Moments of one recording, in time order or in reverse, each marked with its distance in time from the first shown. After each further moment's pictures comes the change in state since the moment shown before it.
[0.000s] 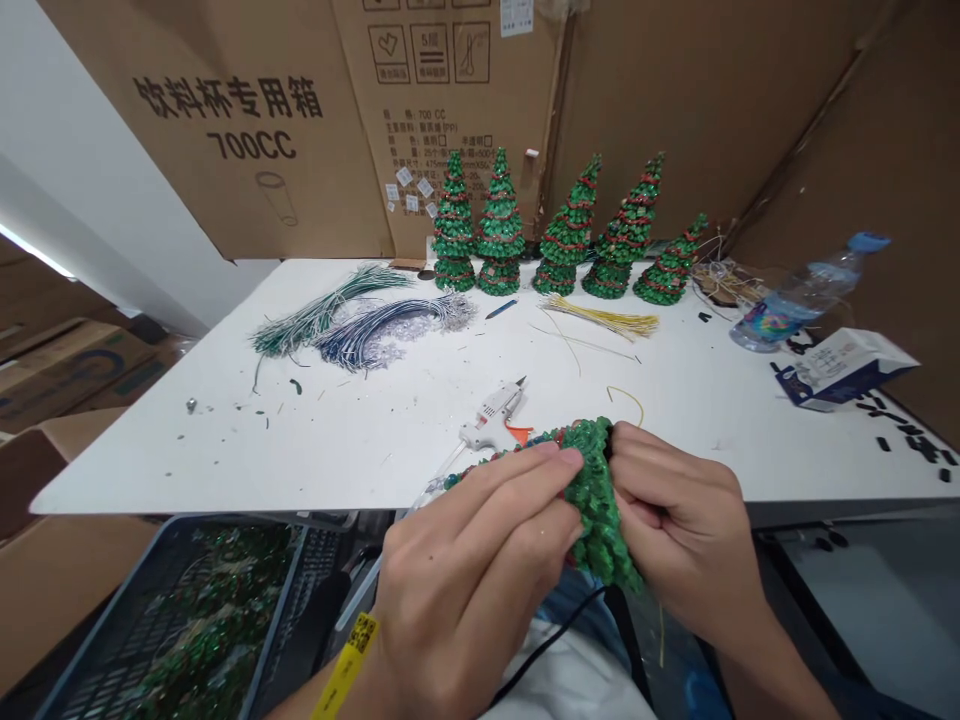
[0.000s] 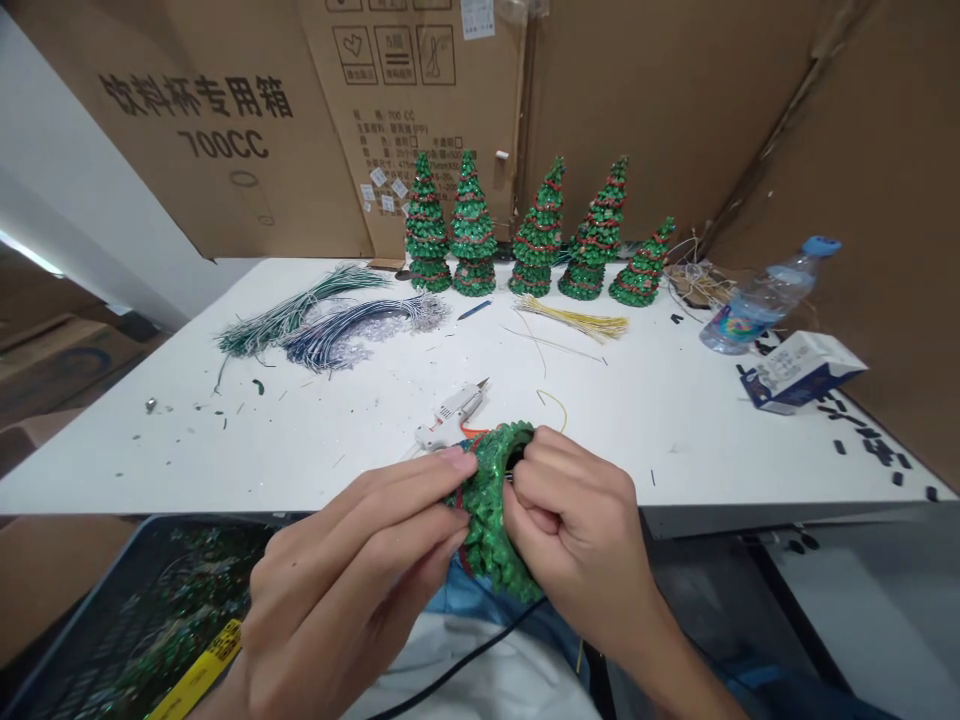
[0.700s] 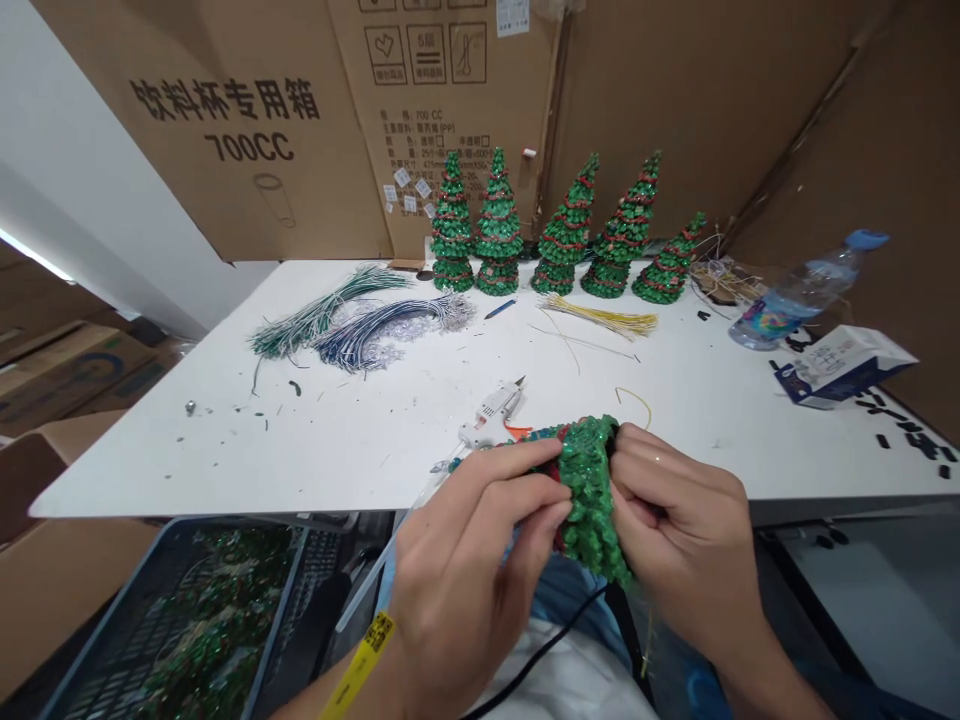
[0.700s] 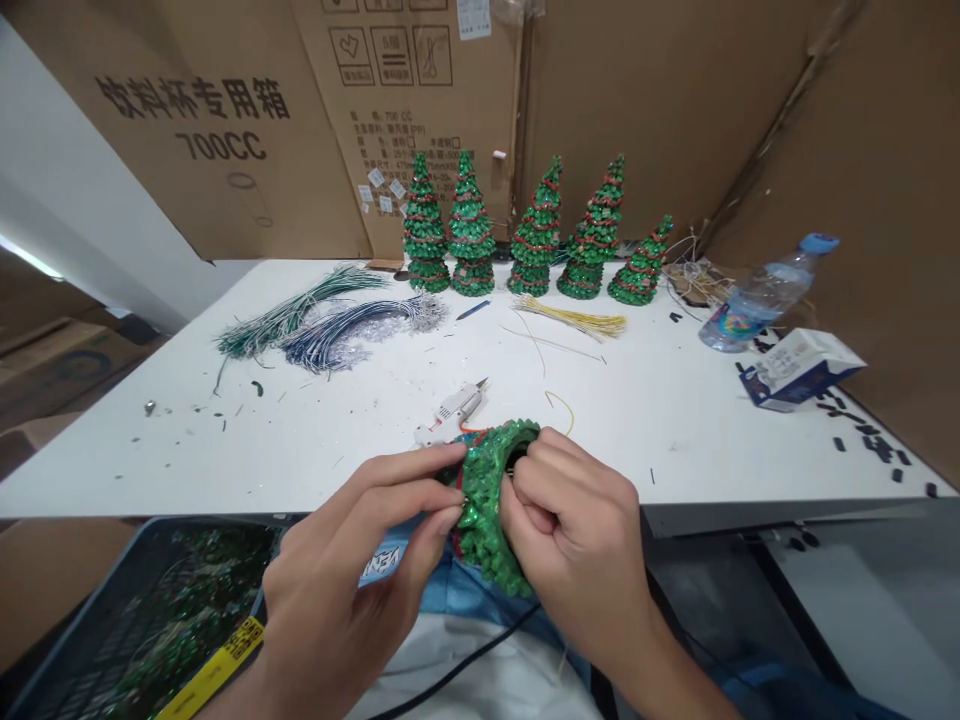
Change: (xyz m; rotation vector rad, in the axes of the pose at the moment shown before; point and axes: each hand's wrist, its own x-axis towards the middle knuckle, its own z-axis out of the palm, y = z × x) left_hand 0.002 0.007 0.014 0.013 0.121 -0.244; right_hand -0.002 -0.005 0.005 -0.050 0.063 0.042
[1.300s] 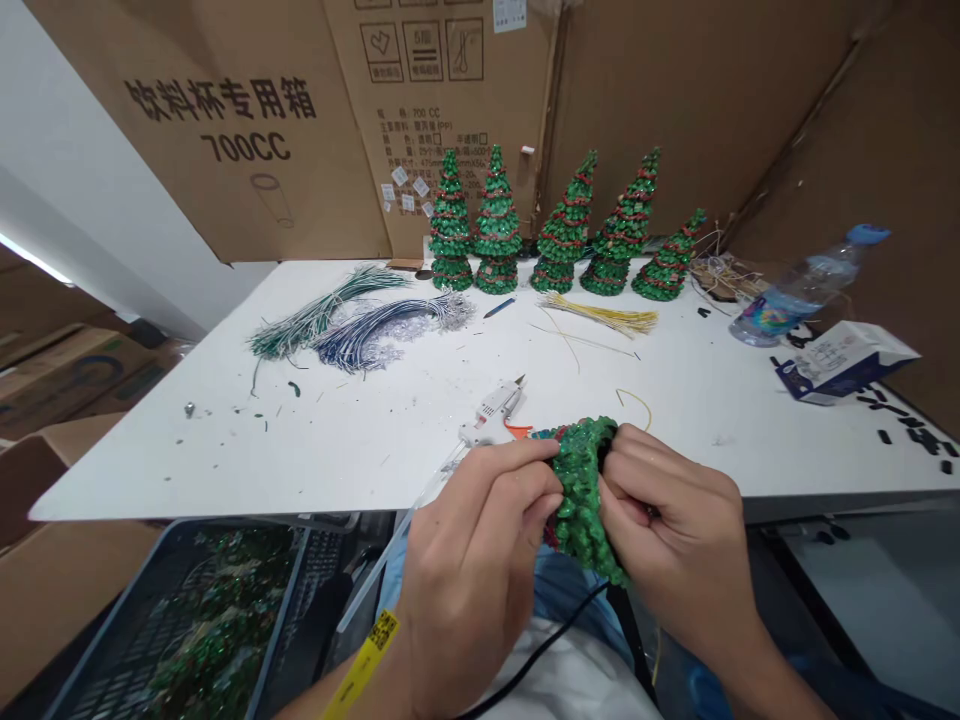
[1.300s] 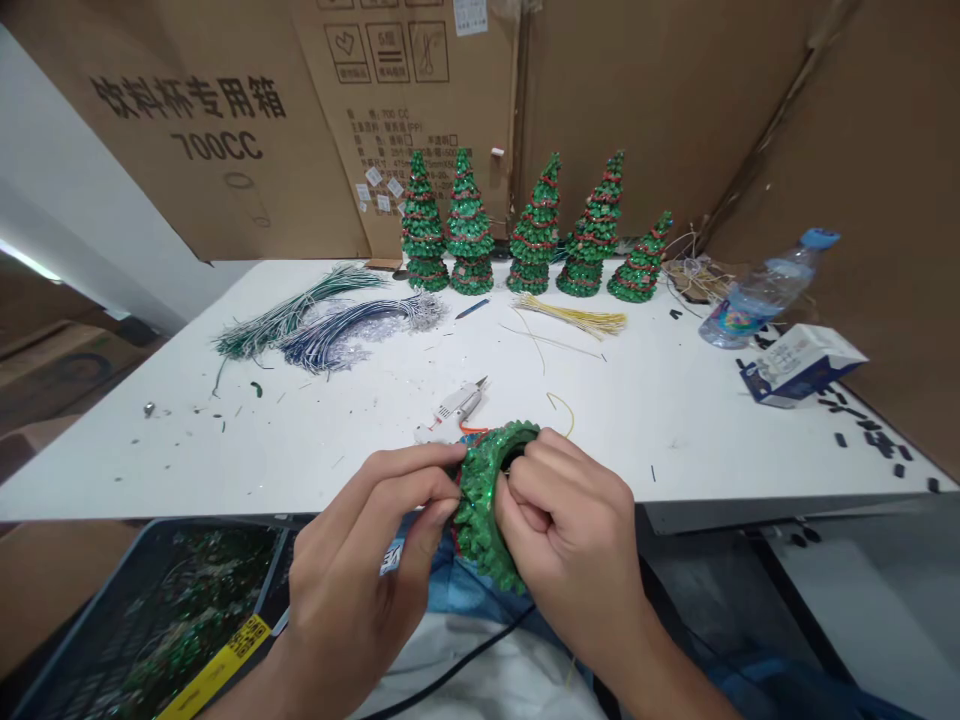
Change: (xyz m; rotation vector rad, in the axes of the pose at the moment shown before) left_hand -0.003 -0.001 0.007 0.050 -0.010 0.002; right_hand -0.003 -0.003 0.005 -0.032 0.019 0.010
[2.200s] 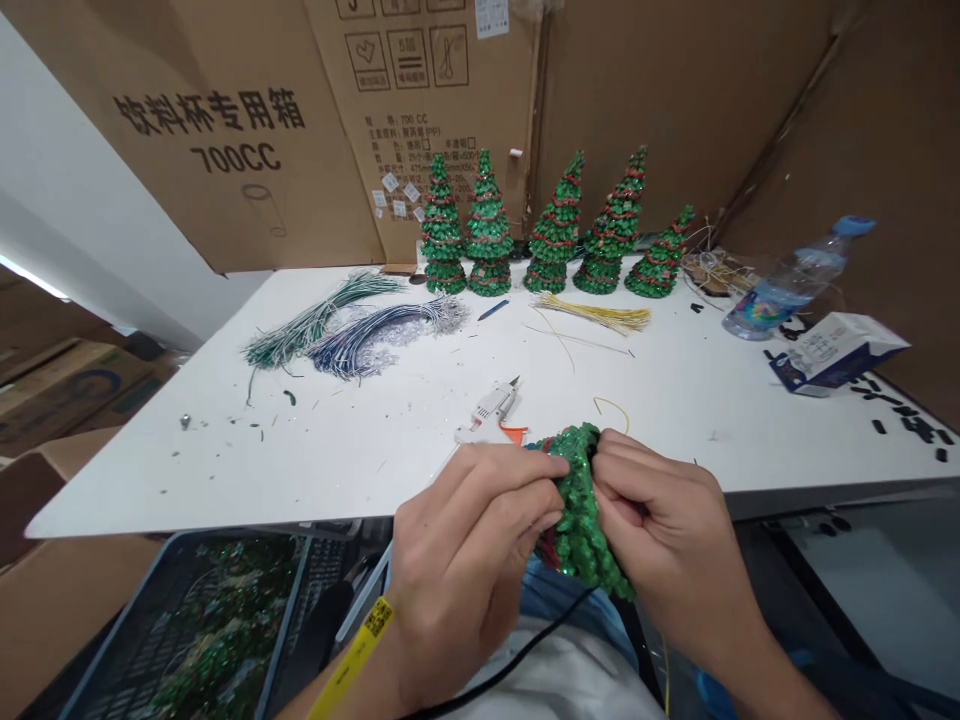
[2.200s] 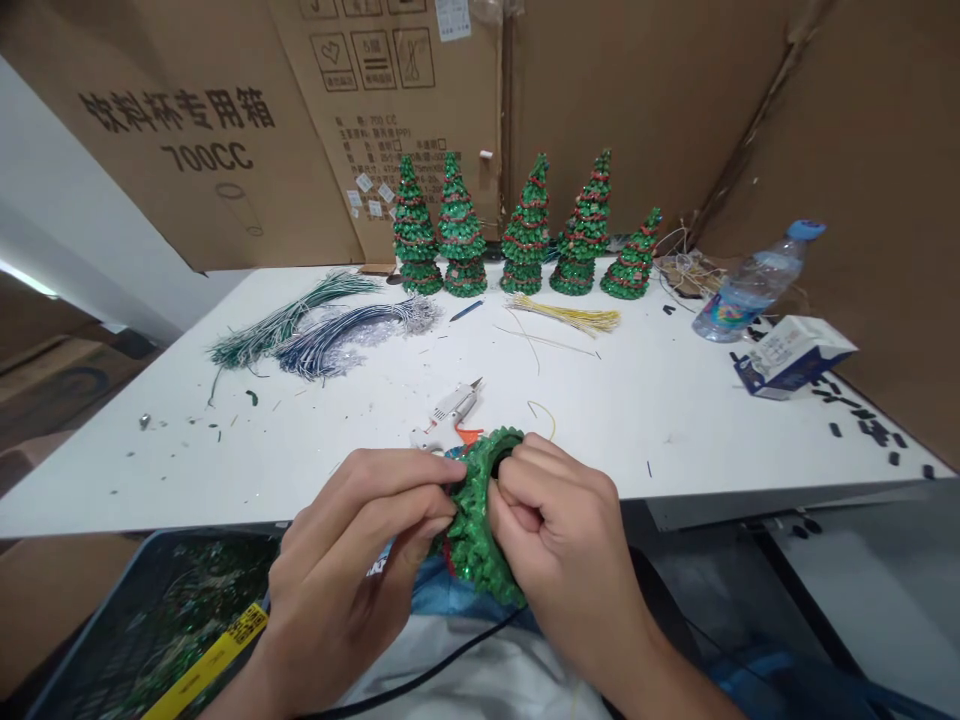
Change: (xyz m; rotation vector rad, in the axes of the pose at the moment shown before) left_hand 0.013 -0.010 -0.010 -0.157 -0.030 0.156; right_hand 0.002 -0.001 -0.006 0.012 -0.071 0.075
